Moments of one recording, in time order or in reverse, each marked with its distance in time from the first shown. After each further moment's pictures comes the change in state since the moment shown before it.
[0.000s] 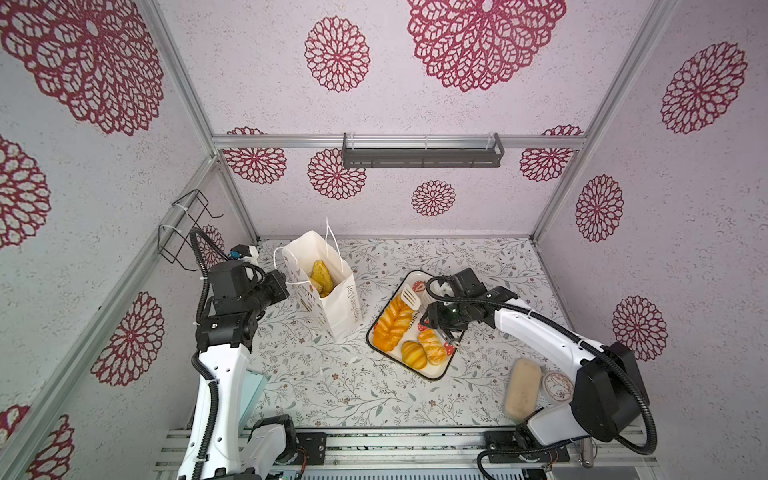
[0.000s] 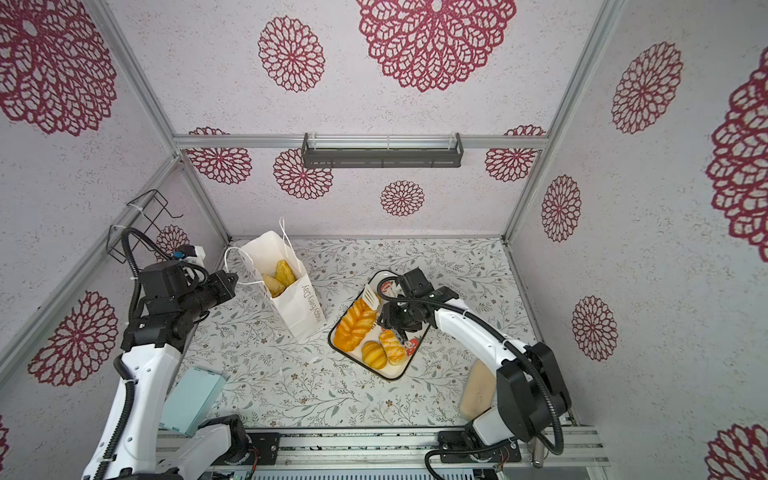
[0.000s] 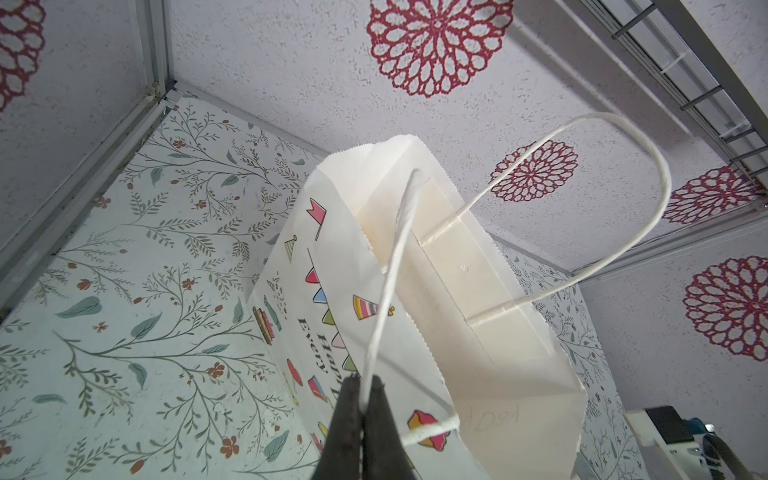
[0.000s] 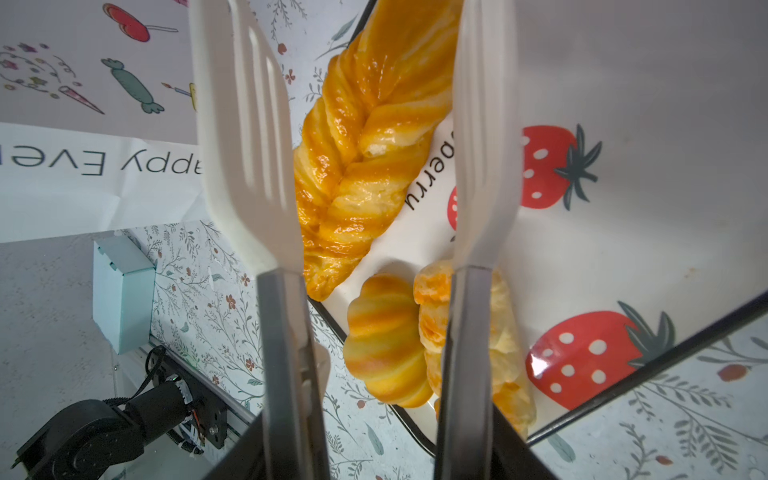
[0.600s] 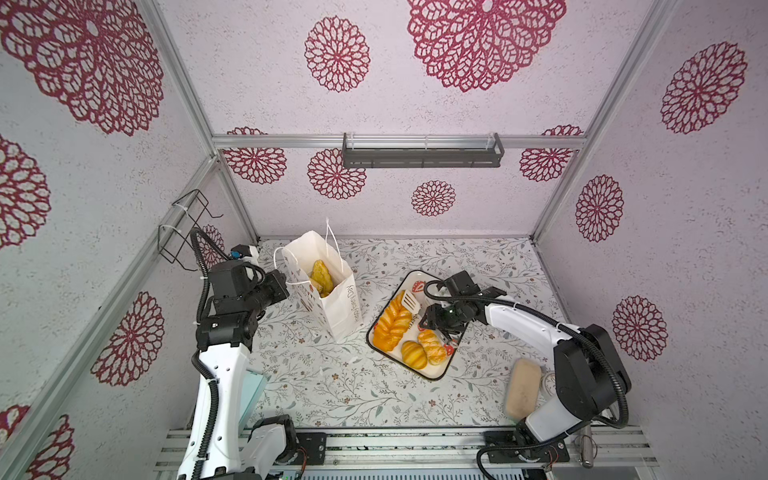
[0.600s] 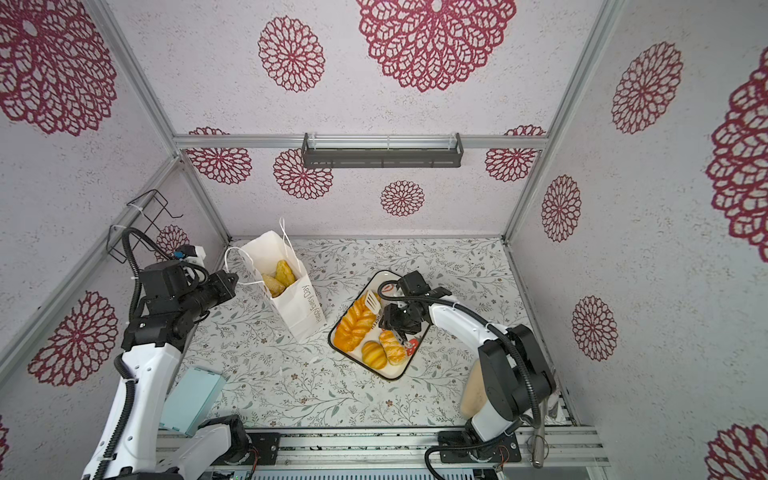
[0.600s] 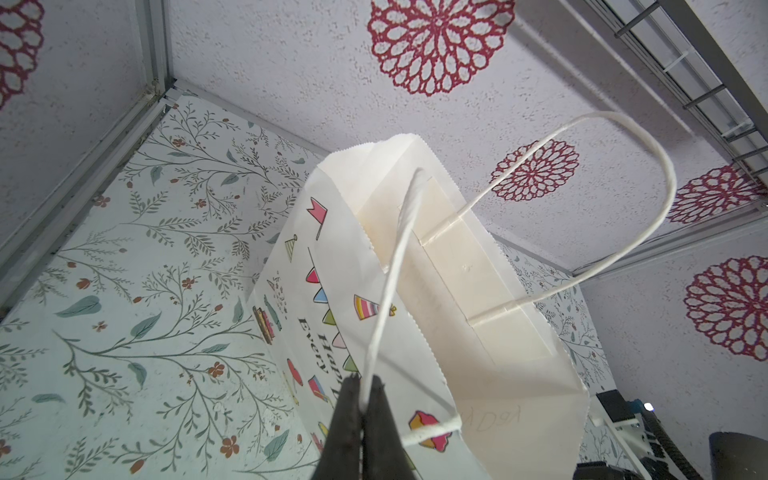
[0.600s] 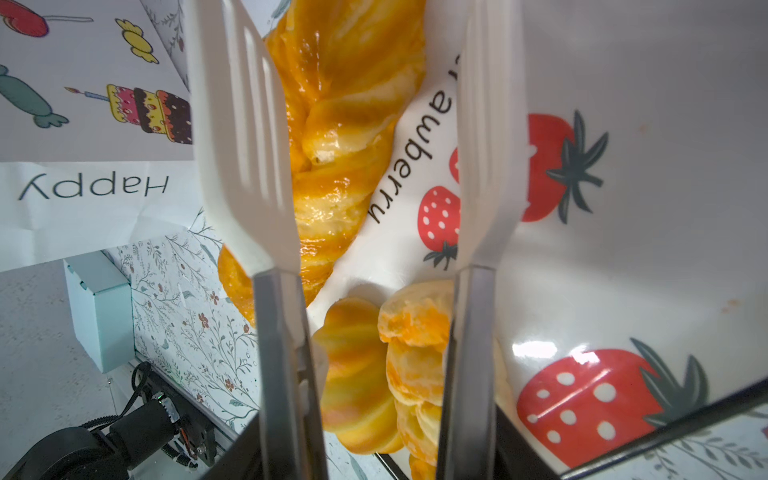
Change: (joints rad) left arm 0.000 0.001 0.000 0.000 0.000 0.000; right arm -0.034 0.114 -0.024 0.065 -0.042 -0.003
